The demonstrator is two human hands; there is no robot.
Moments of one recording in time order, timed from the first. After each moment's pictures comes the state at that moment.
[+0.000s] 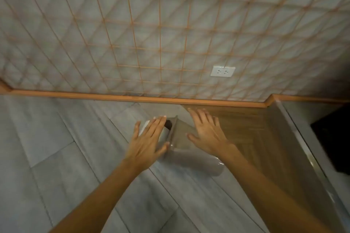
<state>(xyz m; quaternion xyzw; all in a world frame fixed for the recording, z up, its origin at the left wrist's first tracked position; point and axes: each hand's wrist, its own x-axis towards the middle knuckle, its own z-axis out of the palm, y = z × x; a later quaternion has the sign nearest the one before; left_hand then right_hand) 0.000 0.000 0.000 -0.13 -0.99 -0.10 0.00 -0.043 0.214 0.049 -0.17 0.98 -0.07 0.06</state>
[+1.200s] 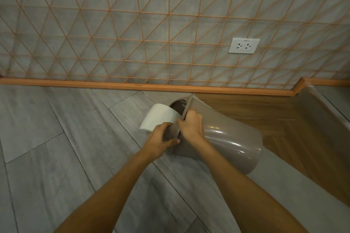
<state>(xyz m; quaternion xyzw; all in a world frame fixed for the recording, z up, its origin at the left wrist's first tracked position) -0.033 -0.003 -0.193 0.01 -0.88 -0.46 -0.12 -0.067 0.119 -0.135 0.09 0.93 -0.36 0.03</state>
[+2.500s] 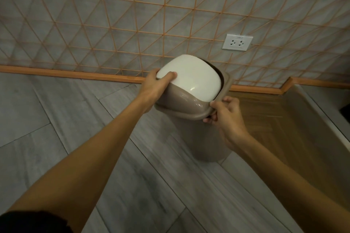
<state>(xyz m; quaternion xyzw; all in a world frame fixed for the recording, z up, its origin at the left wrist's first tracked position) -0.096 0.017 -0.089 0.11 -0.76 -0.64 0.00 -0.021 0.204 -0.072 0.14 0.69 -0.71 0.01</state>
